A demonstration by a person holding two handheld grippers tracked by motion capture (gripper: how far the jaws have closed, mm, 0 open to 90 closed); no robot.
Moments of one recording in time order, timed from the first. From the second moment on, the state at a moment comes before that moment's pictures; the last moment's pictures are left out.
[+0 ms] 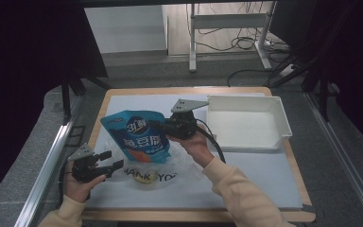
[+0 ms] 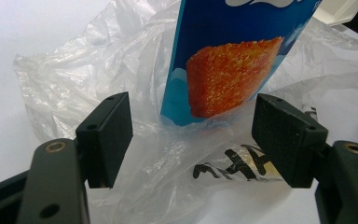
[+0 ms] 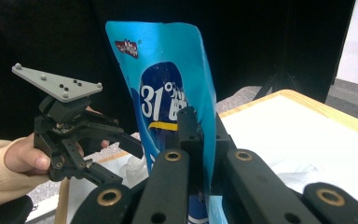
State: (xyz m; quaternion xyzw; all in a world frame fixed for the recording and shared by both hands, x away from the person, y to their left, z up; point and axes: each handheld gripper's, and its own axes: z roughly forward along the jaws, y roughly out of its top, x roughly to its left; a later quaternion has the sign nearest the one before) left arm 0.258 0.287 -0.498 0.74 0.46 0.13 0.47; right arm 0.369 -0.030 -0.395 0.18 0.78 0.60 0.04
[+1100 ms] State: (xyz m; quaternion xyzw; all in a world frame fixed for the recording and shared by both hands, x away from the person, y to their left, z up) left arm 0.257 0.288 -0.498 0.74 0.46 0.13 0.48; right arm 0.363 -0.019 -0.374 0.17 0.76 0.63 0.02
